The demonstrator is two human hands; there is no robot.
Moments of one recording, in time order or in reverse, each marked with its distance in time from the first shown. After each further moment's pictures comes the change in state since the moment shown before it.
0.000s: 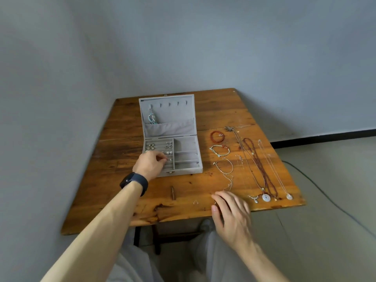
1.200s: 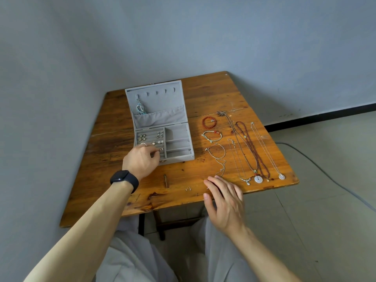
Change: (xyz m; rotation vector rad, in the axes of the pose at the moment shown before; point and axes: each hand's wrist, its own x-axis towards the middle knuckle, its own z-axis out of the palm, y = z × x) left_hand -0.015 -0.007 0.010 0.326 0.151 0.267; right_hand -0.012 0.006 0.011 0.050 0.029 0.024
